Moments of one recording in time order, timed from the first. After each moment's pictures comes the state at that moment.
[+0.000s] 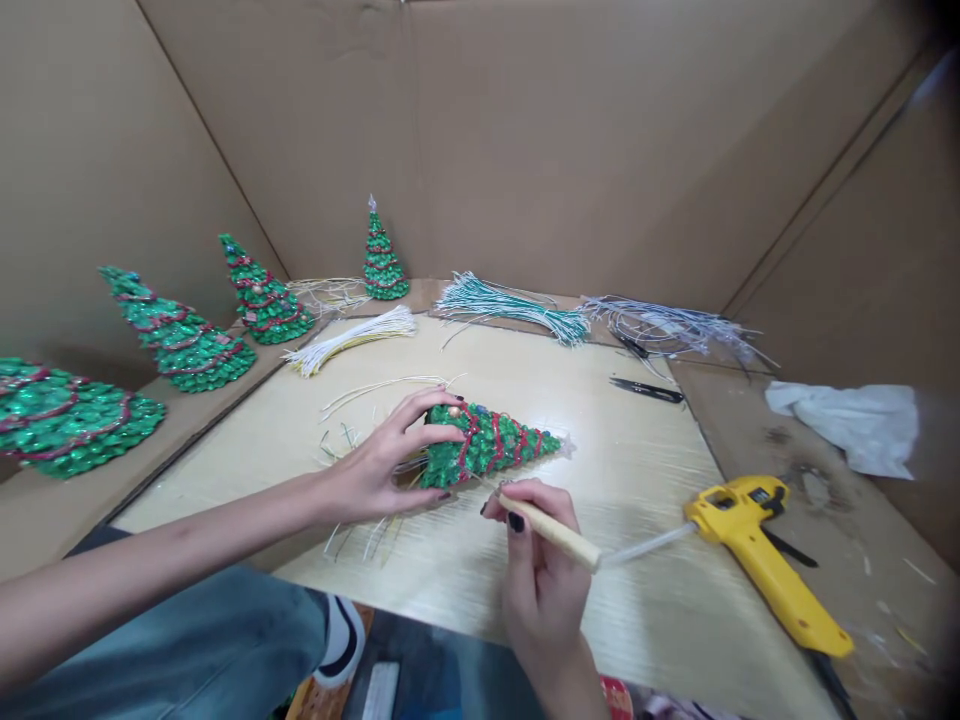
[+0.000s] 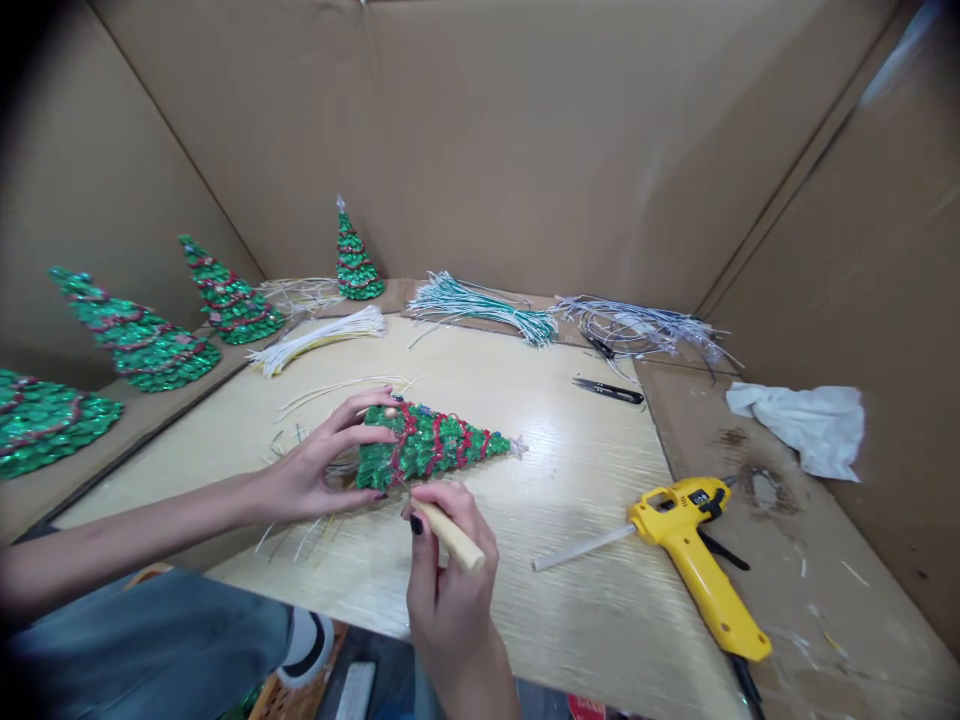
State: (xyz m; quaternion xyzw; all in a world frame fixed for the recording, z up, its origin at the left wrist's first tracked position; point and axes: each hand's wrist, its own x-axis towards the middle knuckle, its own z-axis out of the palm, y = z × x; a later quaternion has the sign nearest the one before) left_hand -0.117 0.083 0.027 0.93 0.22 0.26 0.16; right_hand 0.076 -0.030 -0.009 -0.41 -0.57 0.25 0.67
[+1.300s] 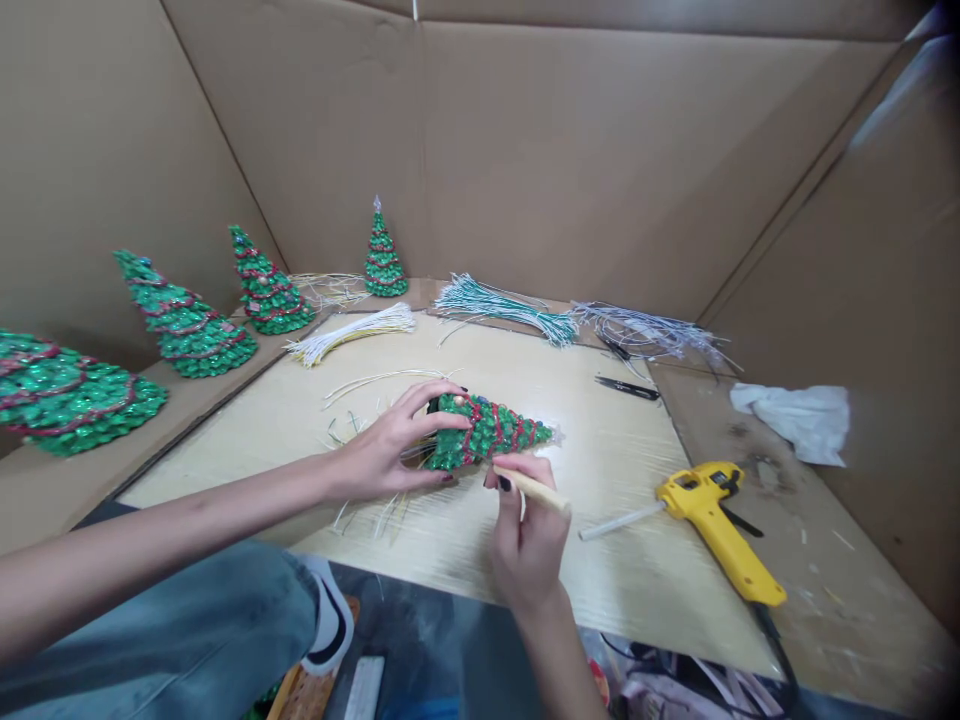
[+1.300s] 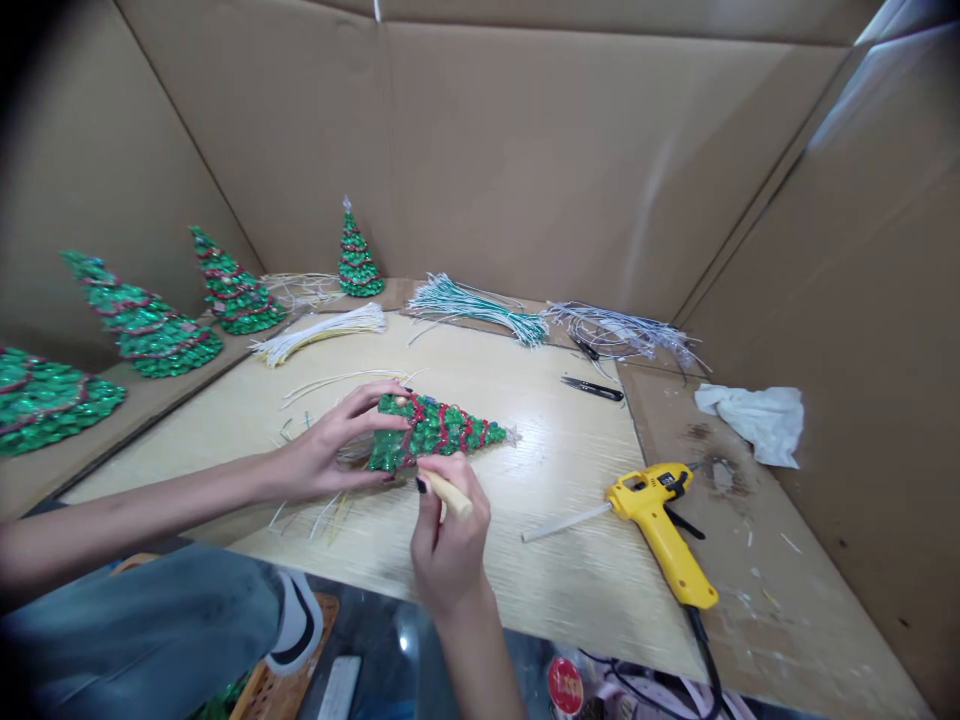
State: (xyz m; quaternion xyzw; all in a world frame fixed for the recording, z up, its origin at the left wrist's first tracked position) left_hand -0.111 0.082 0.029 0.93 0.19 0.27 0.15; right_hand 0.074 -0.020 -0.004 -0.42 -0.64 0.08 0.64
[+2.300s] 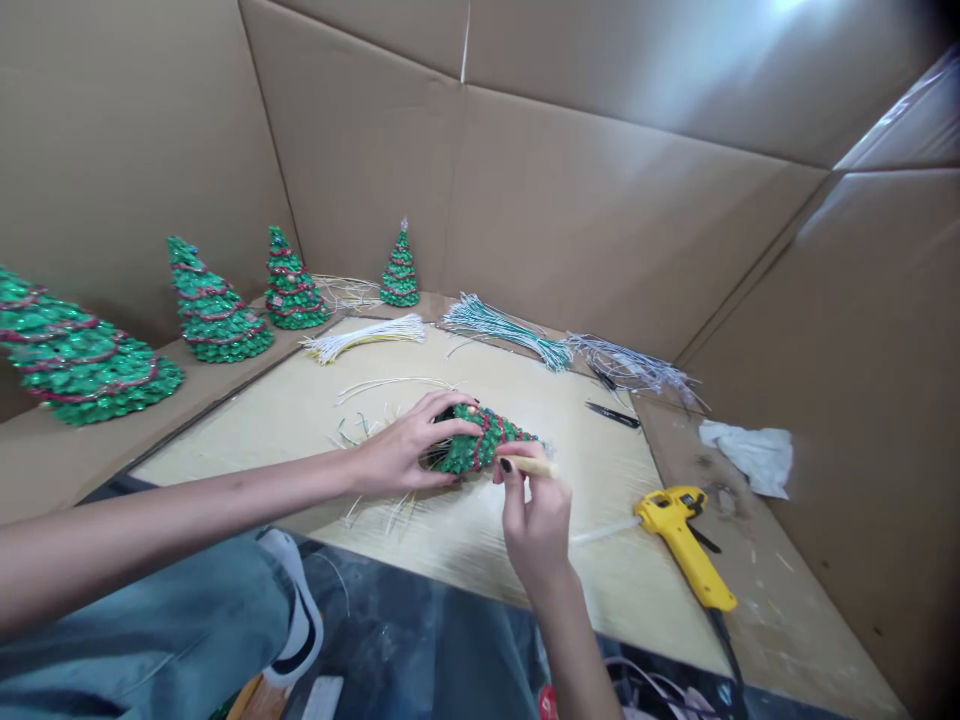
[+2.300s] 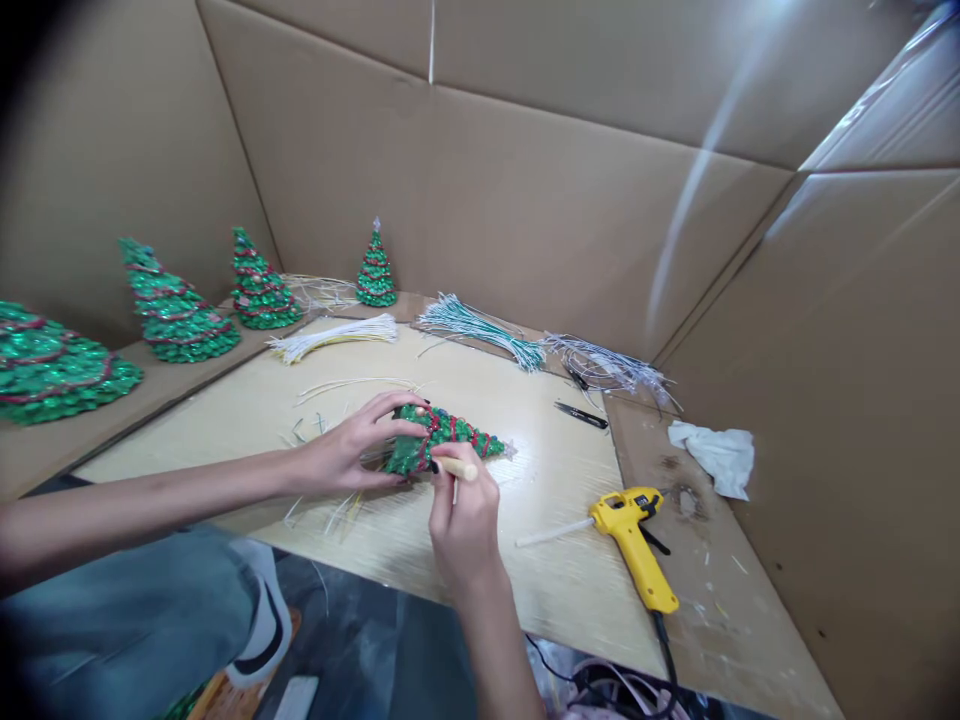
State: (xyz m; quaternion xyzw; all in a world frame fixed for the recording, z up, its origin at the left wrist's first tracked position) left_hand -0.109 0.076 0.031 0.92 0.18 0.31 0.13; right_hand 0.082 -0.011 0.025 -0.42 -0.71 0.02 0.56
